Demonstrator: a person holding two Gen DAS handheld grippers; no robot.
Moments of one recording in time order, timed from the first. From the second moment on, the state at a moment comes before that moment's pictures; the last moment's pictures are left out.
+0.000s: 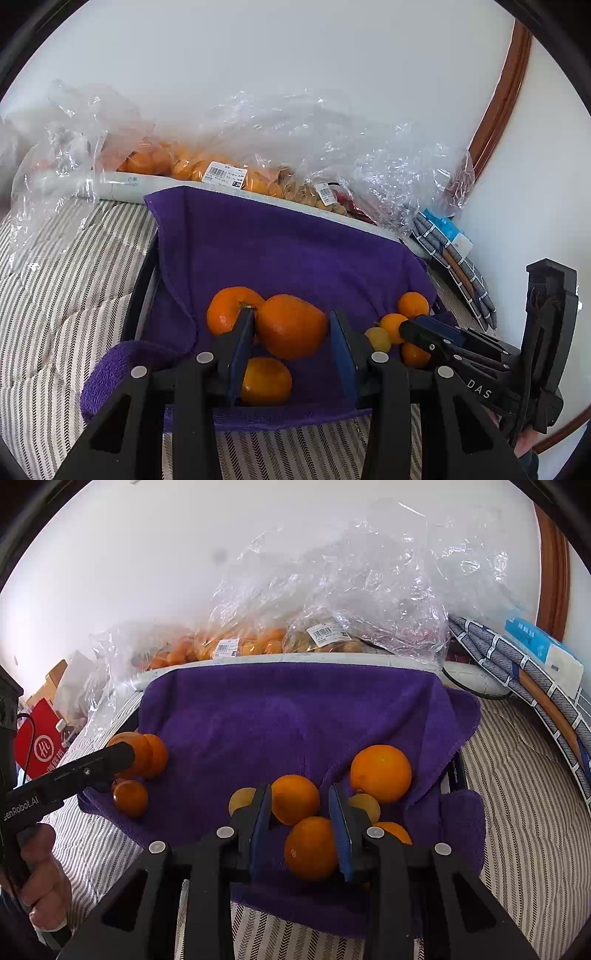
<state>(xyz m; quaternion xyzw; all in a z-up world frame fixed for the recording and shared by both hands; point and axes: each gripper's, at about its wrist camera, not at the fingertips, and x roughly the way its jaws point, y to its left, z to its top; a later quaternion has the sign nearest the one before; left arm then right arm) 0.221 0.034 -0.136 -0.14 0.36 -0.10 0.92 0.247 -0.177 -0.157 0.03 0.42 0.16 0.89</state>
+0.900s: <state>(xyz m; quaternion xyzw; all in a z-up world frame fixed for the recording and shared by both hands) 0.207 0.034 -0.120 -0.13 0.34 -0.10 0.93 0.233 -0.195 -0.141 0.07 0.41 0.12 0.90</state>
